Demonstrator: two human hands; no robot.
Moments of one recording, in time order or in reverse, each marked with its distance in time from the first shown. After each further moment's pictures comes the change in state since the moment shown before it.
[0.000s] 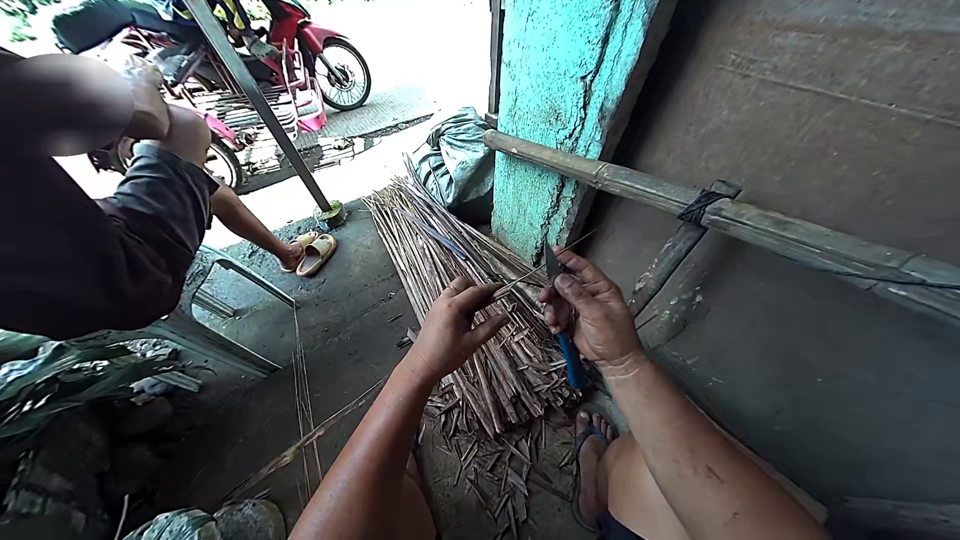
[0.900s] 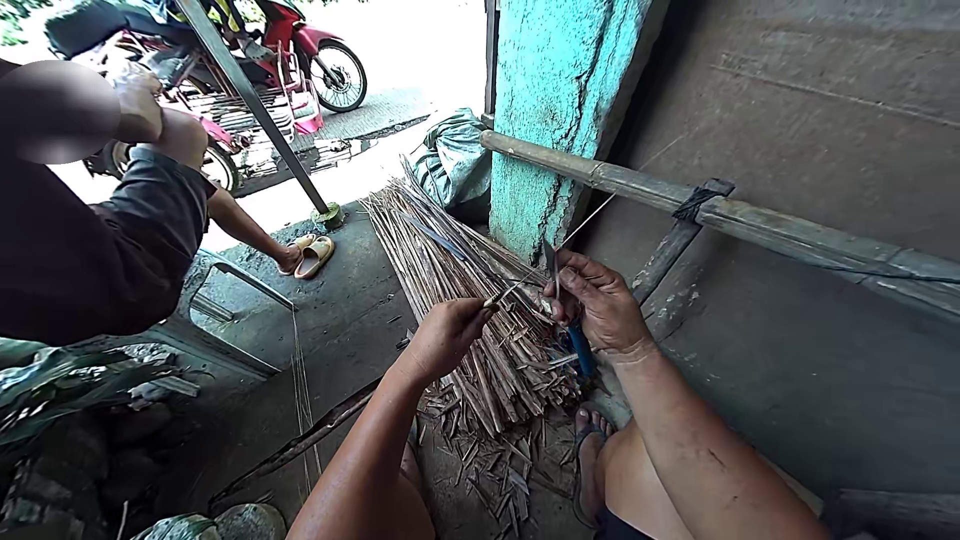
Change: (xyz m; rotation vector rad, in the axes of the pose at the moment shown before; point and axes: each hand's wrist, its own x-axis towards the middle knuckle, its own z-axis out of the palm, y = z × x) left_hand -0.005 0.002 -0.013 -0.014 -0.205 -0.080; right_hand 0.008 -0.009 -0.013 -0.047 -0.069 -0.035
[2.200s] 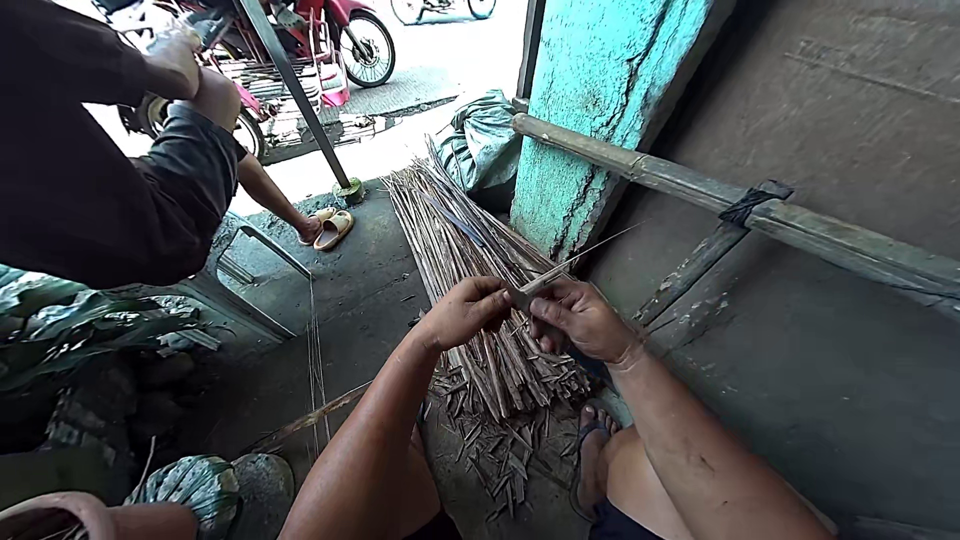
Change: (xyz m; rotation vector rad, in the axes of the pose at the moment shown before) left_hand 0.000 -0.001 -0.012 -0.590 -0.129 -0.112; right_hand -0.008 0.018 0.032 -0.122 -0.363 0.288
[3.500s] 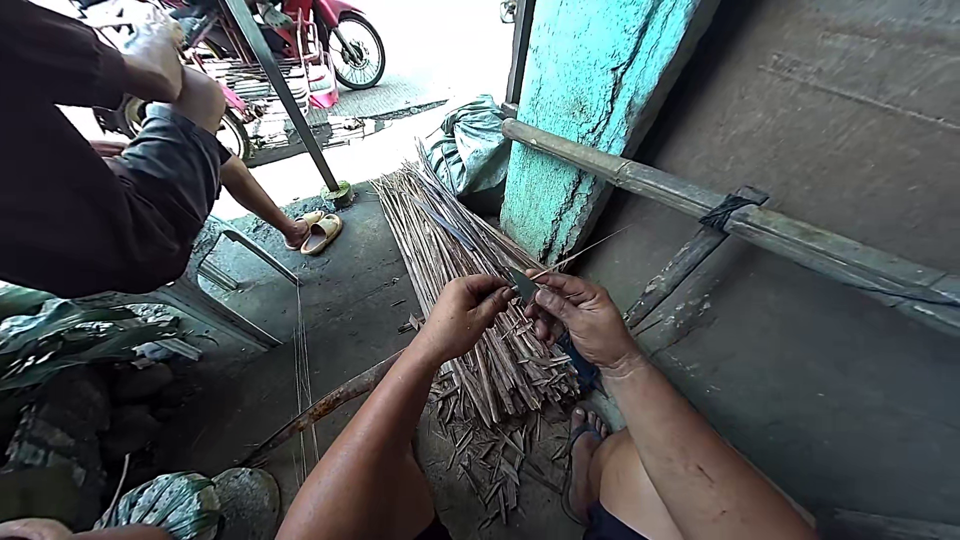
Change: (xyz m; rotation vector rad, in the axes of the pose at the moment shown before) left_hand 0.005 0.009 0.018 0.171 0.247 0.104; right_hand -0.004 0.001 -0.004 0.026 0.198 -0.171
